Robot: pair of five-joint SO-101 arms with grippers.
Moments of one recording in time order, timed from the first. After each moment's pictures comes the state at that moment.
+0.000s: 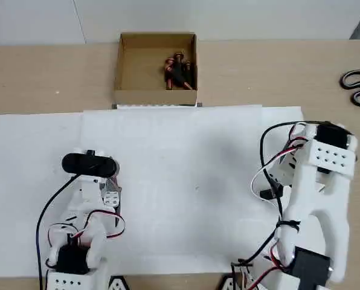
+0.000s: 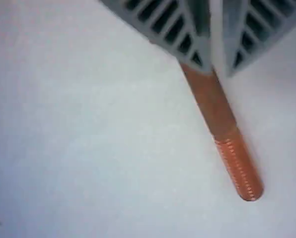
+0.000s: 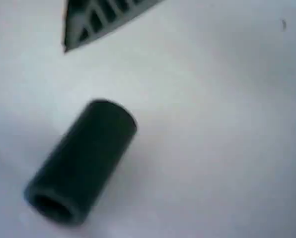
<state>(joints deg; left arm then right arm) 1.1 -101.1 92.4 62.5 3.1 15.5 -13.7 22.8 94.1 -33.8</state>
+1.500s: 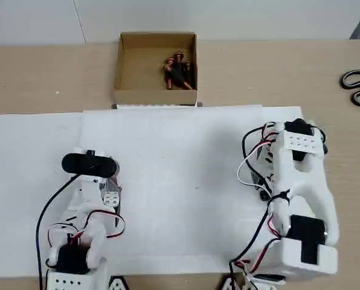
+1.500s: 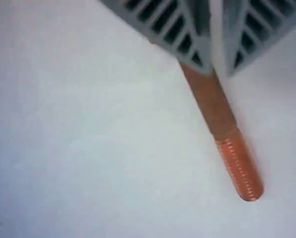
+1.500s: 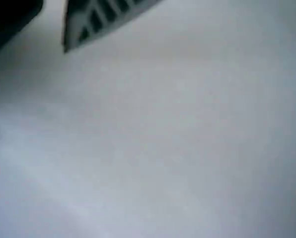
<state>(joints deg) 1.1 -101.1 92.4 62.5 3.1 7.4 1.6 24.4 79.2 -39.5</state>
